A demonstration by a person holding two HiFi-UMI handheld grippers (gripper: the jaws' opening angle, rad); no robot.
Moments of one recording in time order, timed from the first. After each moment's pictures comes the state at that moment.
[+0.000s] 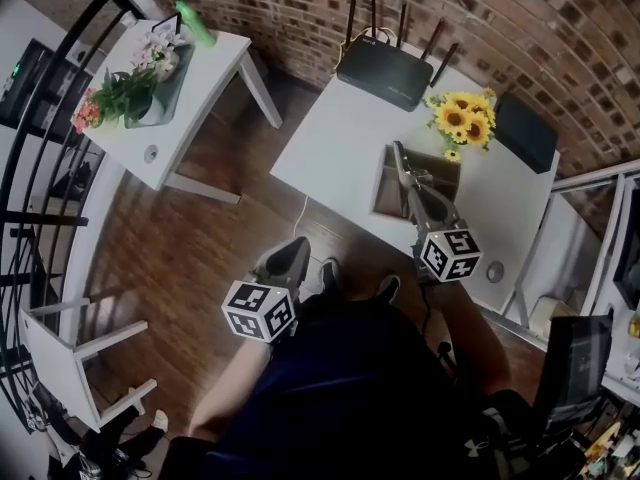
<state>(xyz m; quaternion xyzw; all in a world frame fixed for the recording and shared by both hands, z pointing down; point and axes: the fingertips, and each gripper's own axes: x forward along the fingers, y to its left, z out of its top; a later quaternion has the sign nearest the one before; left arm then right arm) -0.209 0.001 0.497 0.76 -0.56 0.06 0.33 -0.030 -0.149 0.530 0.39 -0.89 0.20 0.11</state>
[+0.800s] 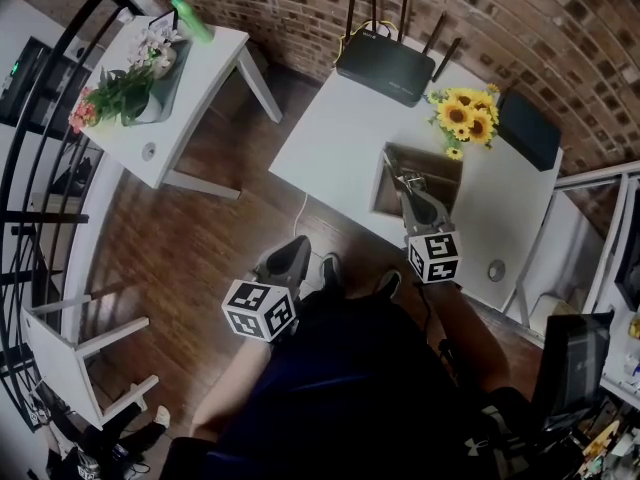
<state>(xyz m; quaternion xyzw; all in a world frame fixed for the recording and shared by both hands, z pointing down) -0.207 -0.004 0.503 0.75 -0.56 0.06 0.34 -0.035 -0.140 0.580 0.40 -0.89 0.13 0.20</state>
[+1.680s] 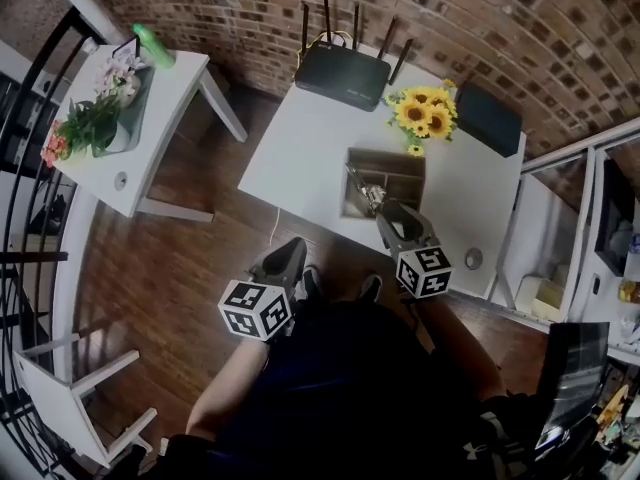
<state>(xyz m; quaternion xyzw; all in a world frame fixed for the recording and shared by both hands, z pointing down) -0.169 -0.024 0.503 0.79 -0.50 0.04 0.34 -0.005 -0.105 0.556 0.42 -0.87 0.21 0.16</state>
